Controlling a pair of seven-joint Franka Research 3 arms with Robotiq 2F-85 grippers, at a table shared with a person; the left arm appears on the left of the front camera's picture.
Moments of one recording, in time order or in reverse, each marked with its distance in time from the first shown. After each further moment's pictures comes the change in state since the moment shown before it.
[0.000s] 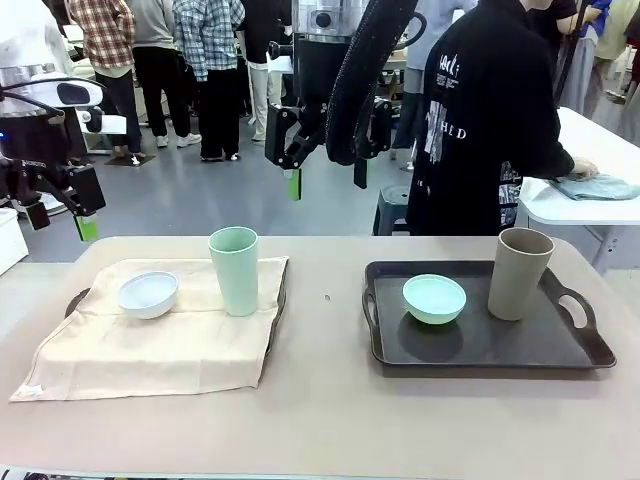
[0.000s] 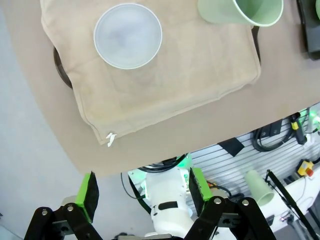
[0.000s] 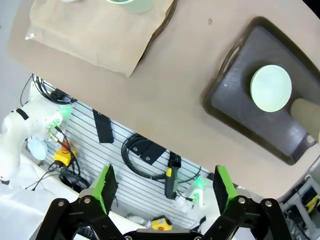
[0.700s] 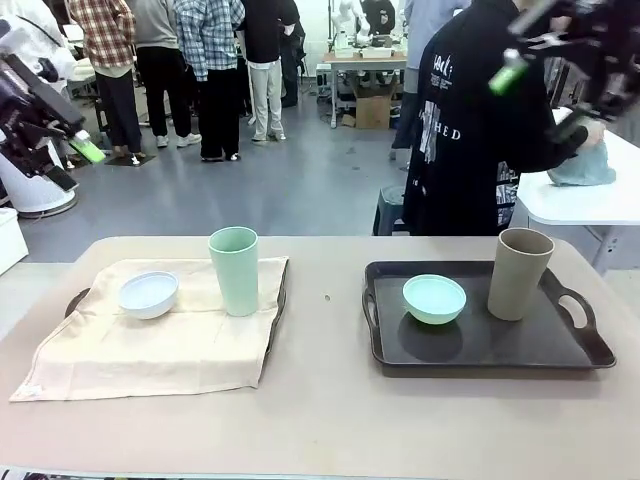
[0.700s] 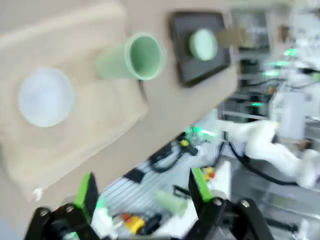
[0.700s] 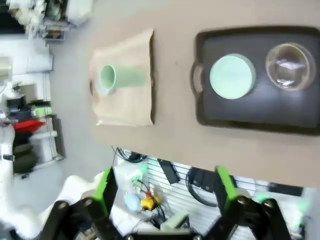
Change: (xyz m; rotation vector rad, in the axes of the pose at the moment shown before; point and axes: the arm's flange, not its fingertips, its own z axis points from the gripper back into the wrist) left arm 0.006 0.089 0.036 -0.686 -0.249 0.007; right arm -0.164 -0.272 0.062 0.491 -0.361 -0.573
